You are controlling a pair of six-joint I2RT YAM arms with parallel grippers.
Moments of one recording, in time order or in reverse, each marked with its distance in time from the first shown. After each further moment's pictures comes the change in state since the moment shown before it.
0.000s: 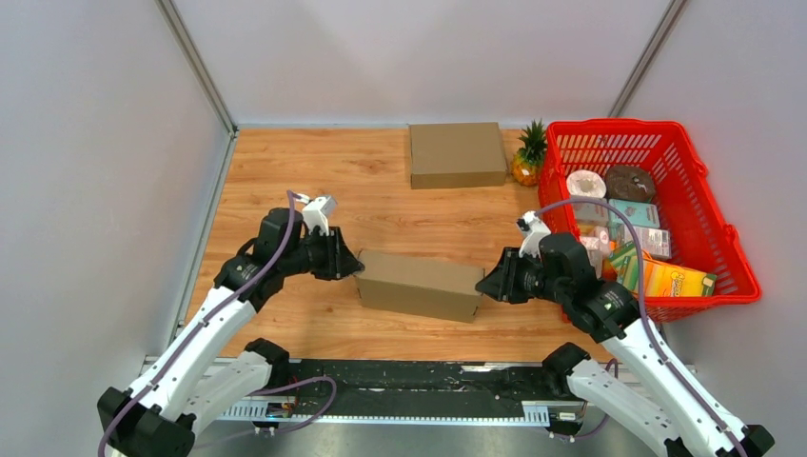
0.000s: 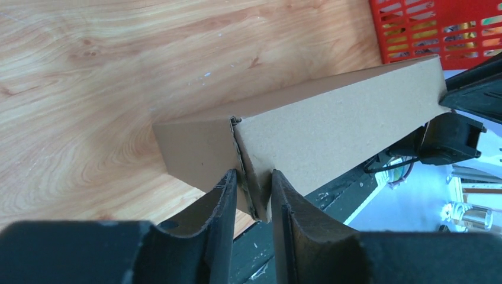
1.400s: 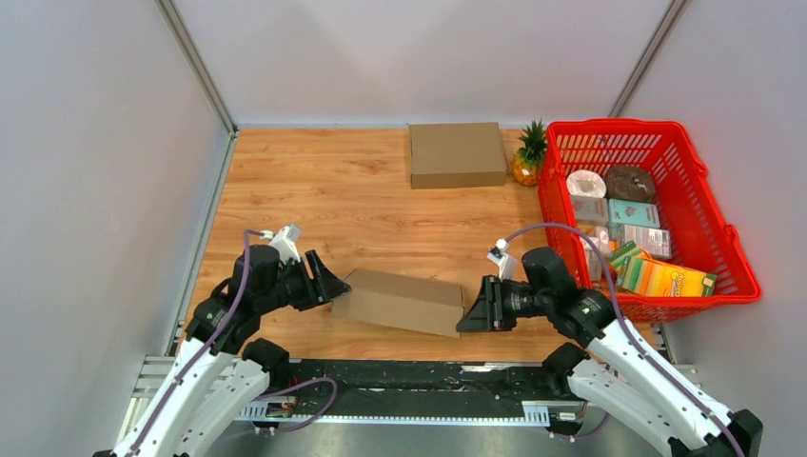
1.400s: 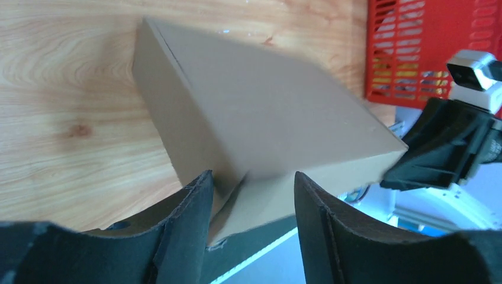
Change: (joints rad) left arm 0.004 -0.412 -0.159 -0.165 -0.117 -0.351; right arm 0.023 -0.036 -0.204 0.134 -0.436 0.192
